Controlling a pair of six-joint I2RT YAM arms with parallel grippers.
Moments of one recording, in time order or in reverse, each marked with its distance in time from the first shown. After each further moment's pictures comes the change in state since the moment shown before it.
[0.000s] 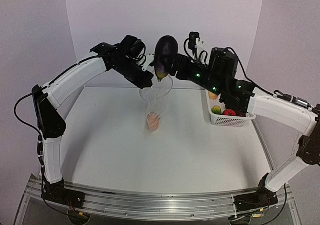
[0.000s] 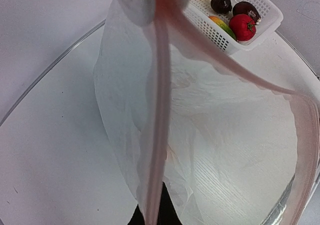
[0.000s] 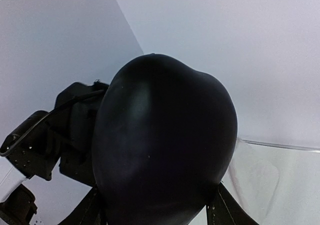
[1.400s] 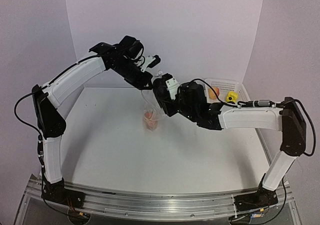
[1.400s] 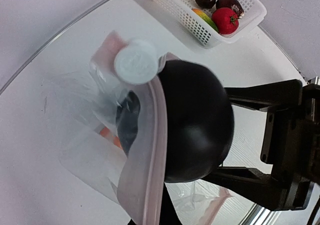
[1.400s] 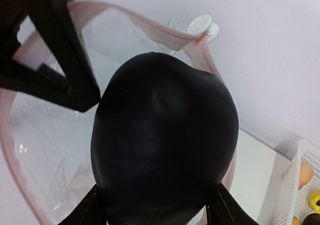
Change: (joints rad) left arm 0.019 0.002 0.003 -0.037 0.121 -0.022; right arm 0.026 0.228 -0.160 0.032 0.278 -0.516
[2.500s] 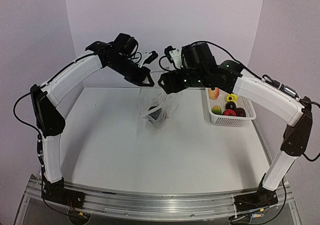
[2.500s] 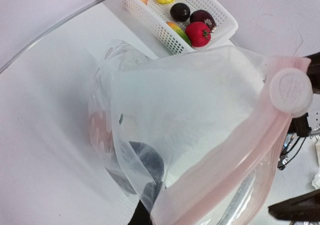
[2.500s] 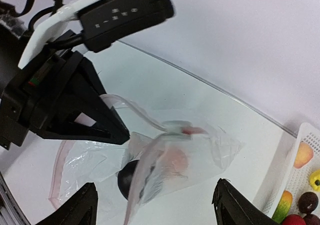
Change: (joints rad) left arm 0.059 -0.001 0.005 0.035 0.192 -0.056; right arm -0.023 -0.009 0.575 -0.800 -0.128 0.191
